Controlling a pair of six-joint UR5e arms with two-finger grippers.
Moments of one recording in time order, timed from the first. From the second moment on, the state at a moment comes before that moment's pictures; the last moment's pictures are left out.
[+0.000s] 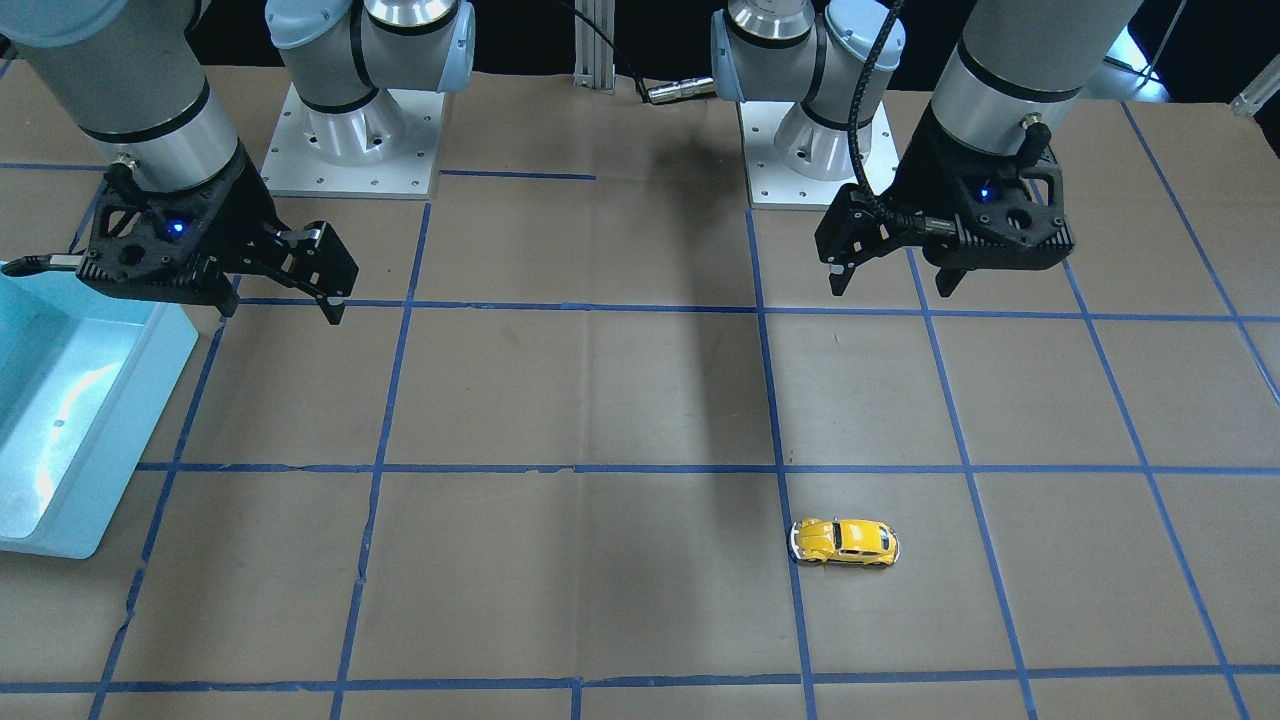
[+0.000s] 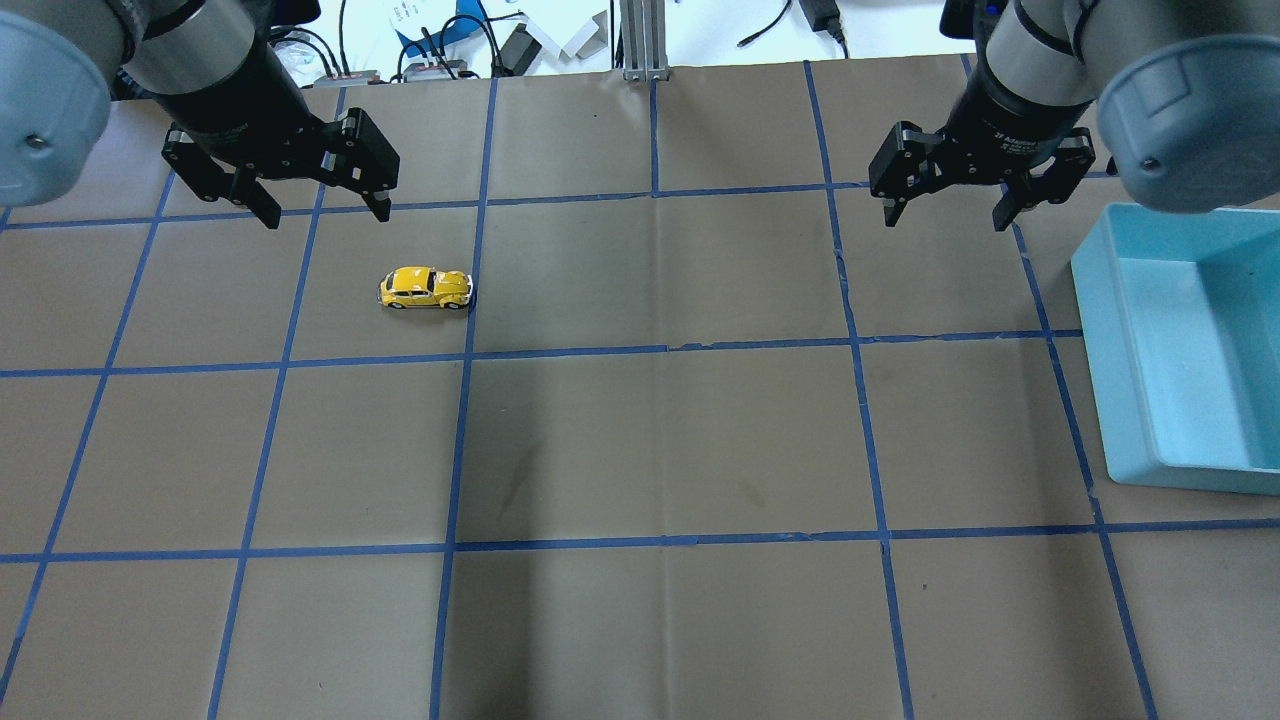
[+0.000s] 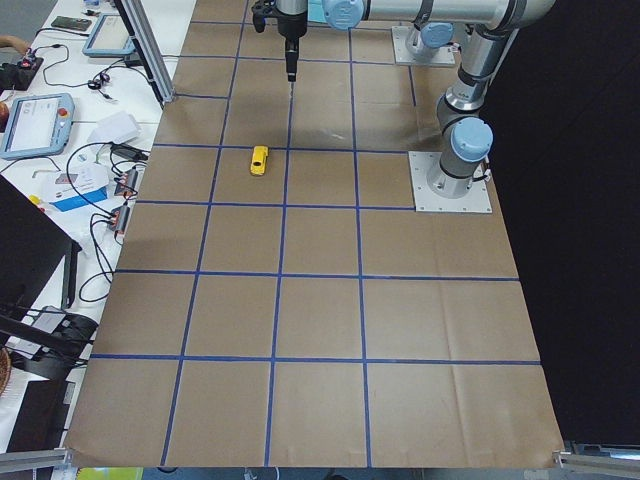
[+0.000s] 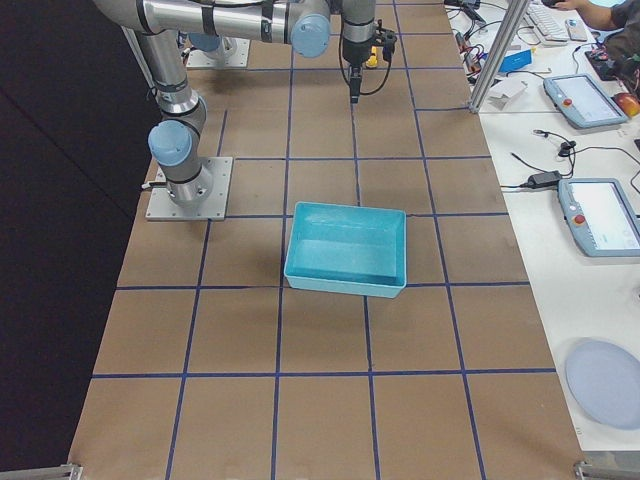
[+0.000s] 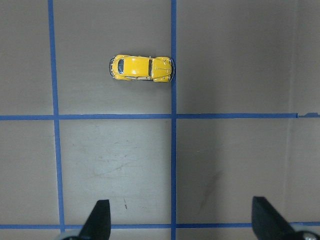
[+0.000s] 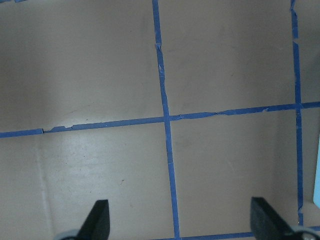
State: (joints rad) left arm -1.54 -1.61 -1.52 -1.54 1.56 0.02; right arm 1.53 -1.53 1.63 -1.72 -1.54 0.05
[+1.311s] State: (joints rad) left arm -1.52 -1.79 -1.67 -1.29 1.56 0.83; right arm 1.53 -1.53 1.63 -1.72 -1.54 0.05
